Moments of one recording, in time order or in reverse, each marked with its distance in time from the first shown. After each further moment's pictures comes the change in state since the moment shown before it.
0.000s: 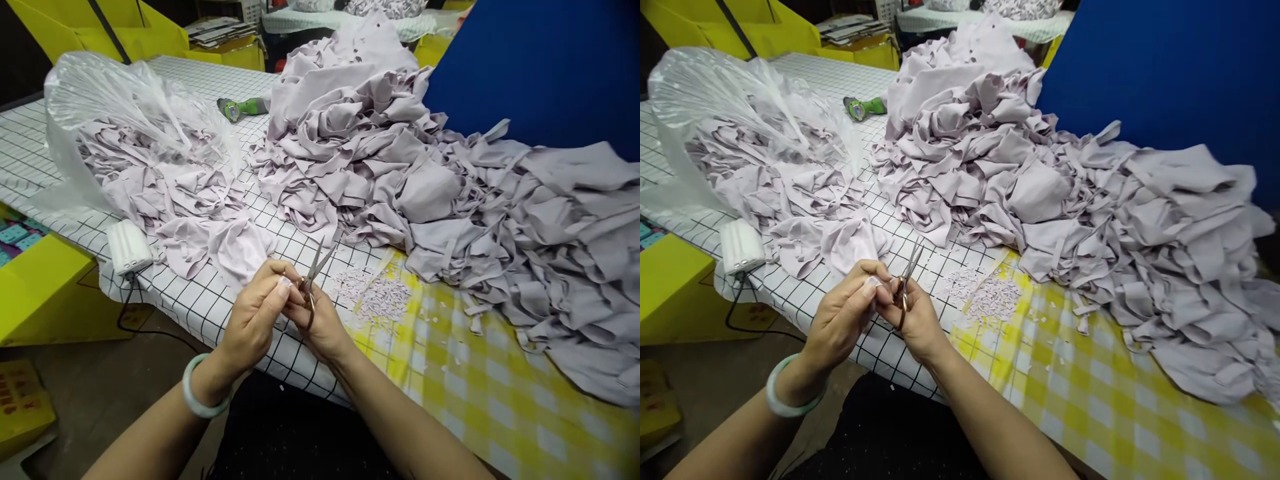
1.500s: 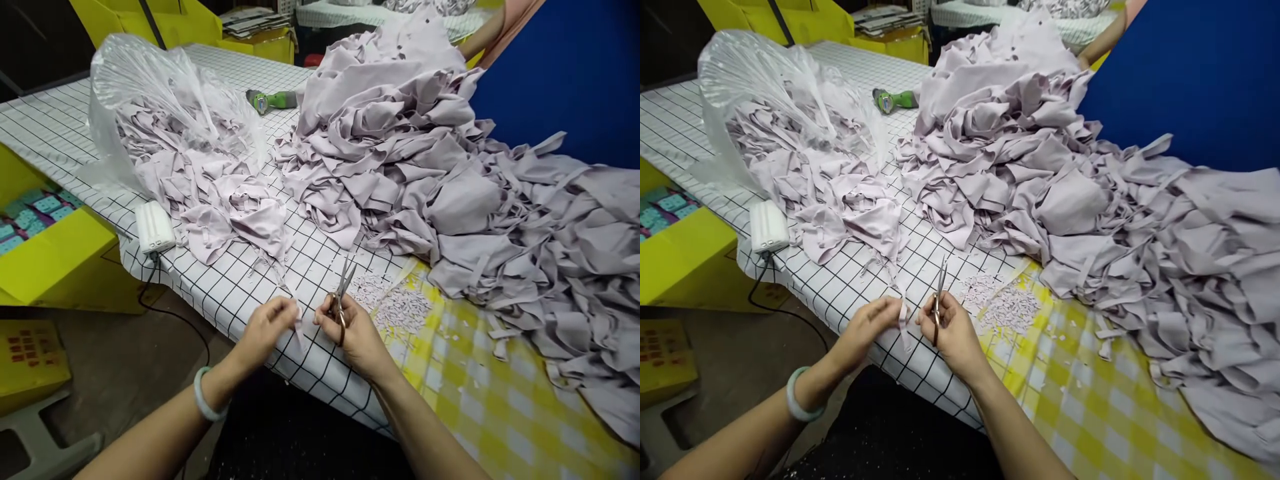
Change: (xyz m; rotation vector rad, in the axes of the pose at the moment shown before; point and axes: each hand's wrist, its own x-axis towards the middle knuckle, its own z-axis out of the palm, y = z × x) left_hand -0.045 -0.058 -0.003 -0.049 0.038 -0.406; right_hand -0.024 -0.003 -0.027 -0.394 0.104 0.144
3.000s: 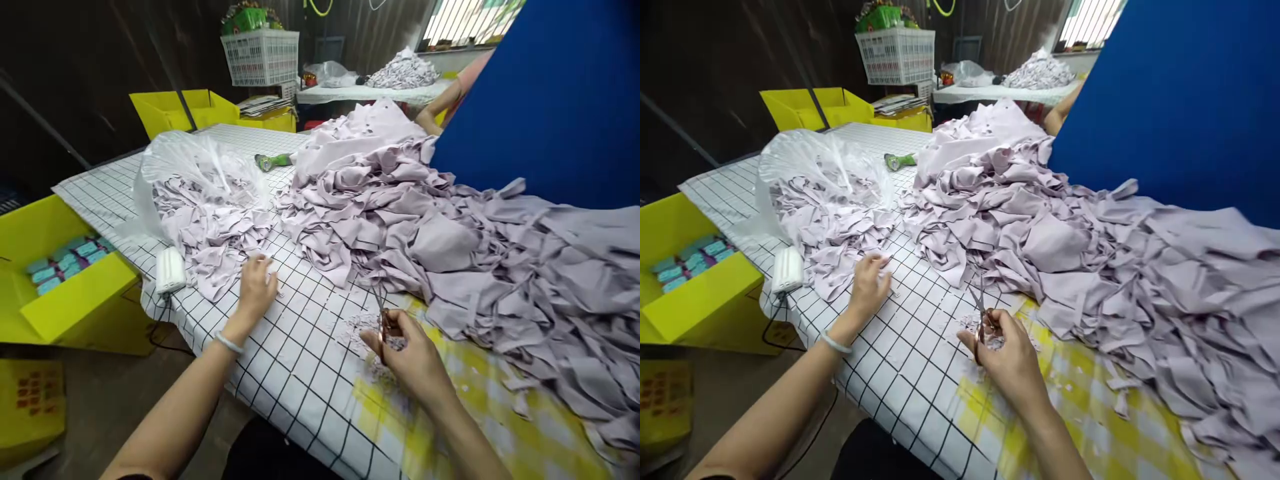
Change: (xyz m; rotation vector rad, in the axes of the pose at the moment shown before) left_hand 0.118 0.021 -0.039 0.981 0.525 0.392; right_hand 0.013 -0.019 -0.096 -0.708 0.427 -0.247
